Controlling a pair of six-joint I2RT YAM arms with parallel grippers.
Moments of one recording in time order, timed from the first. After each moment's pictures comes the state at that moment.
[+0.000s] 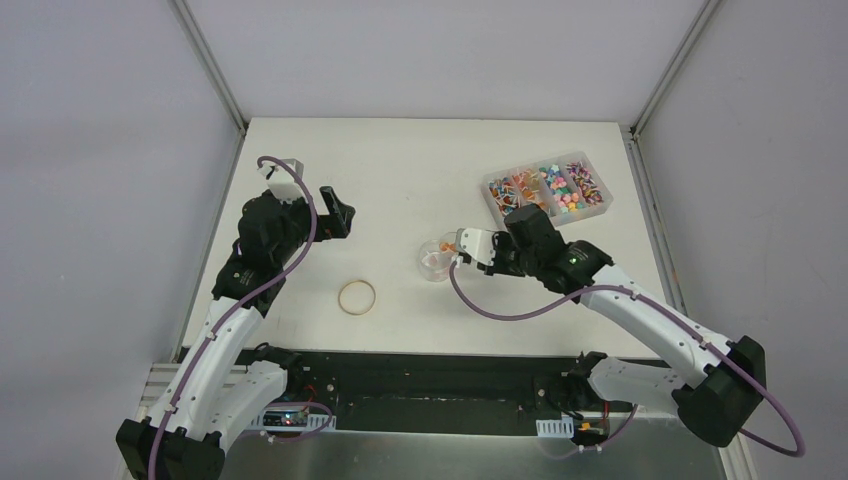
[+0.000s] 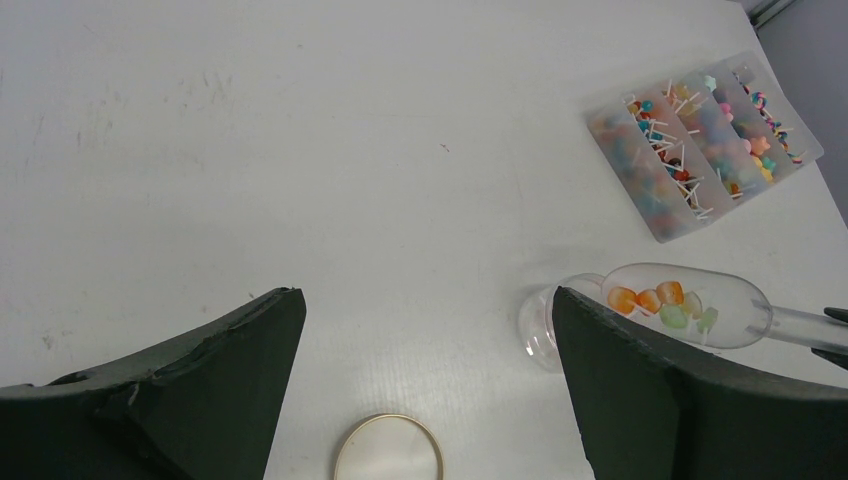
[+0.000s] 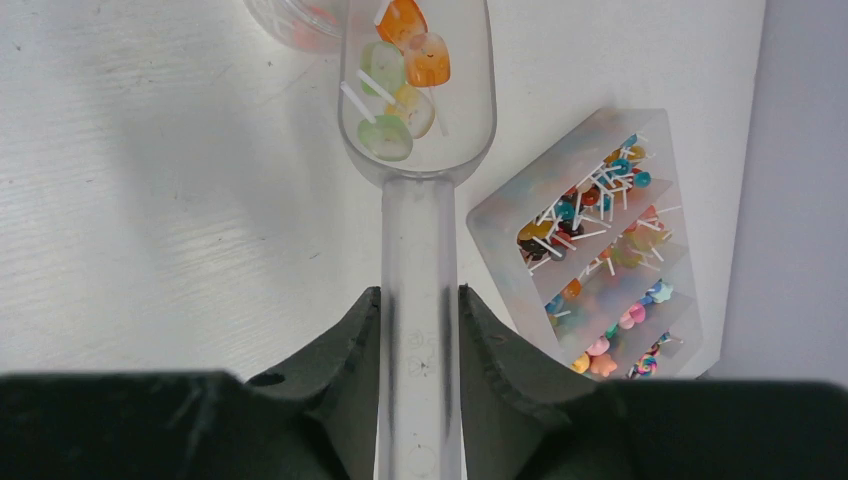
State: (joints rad) left arm -0.25 0.80 0.77 -0.27 0.06 -0.34; right arm 0.74 1.10 0.92 -0.64 0.00 -0.83
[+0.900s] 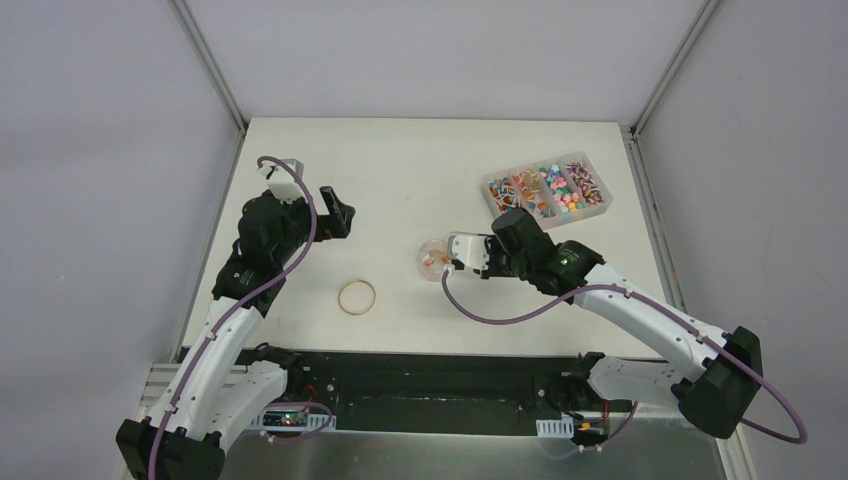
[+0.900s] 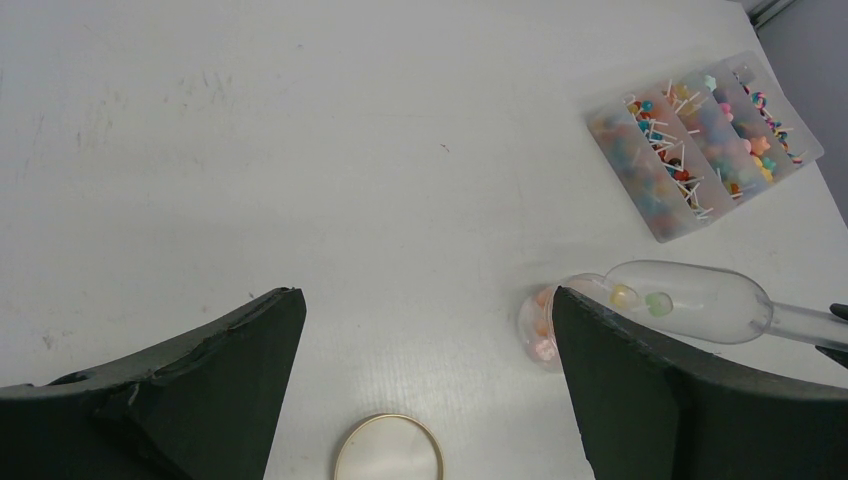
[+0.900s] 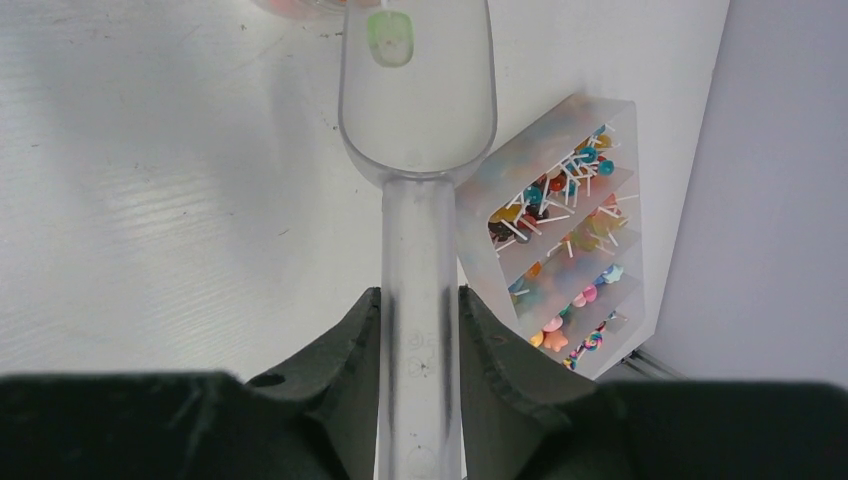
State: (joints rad) left arm -0.25 0.80 0.77 -0.27 0.06 -0.34; right arm 0.82 1.14 0.95 -0.66 0.15 -0.88
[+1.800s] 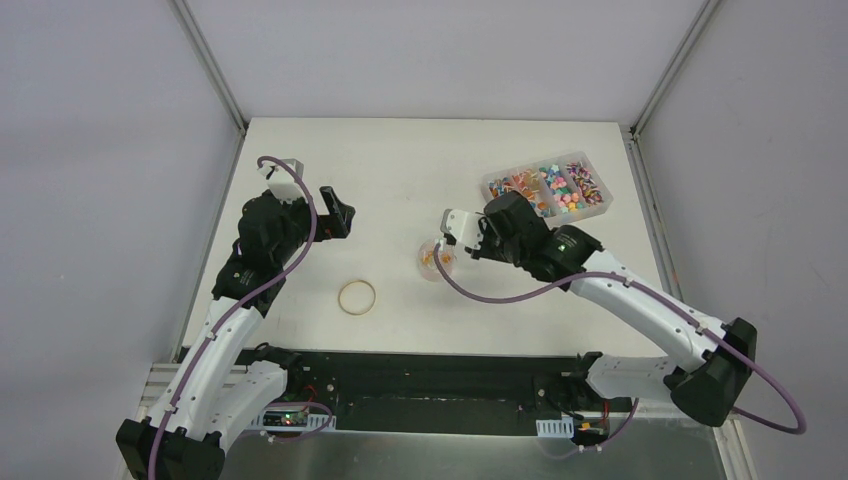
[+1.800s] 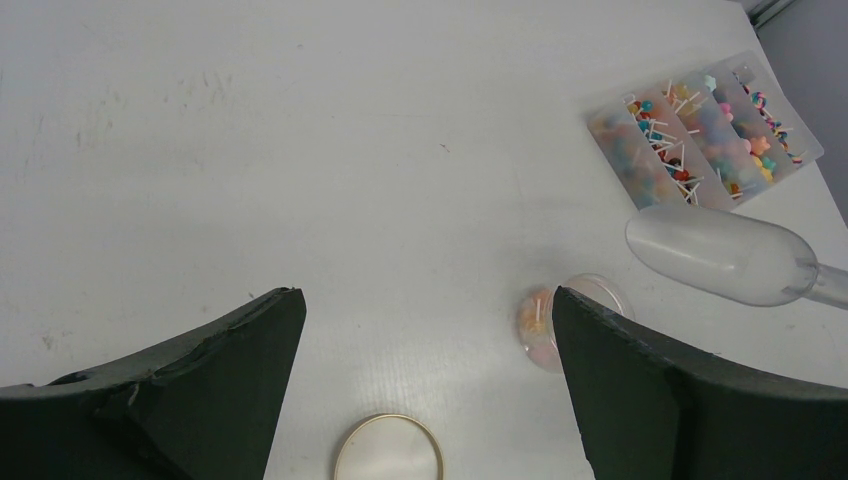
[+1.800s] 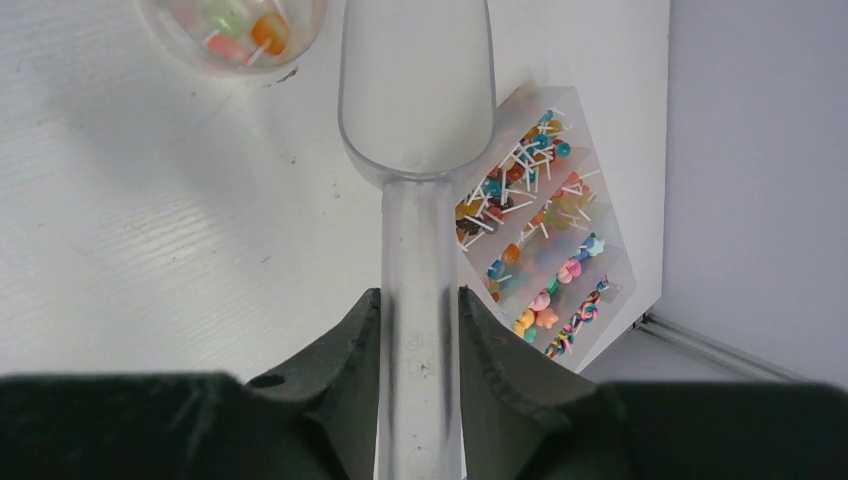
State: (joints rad) left arm -0.25 0.80 0.77 -0.27 0.06 -0.34; right arm 0.85 1.19 1.11 -0.72 0.22 -0.75
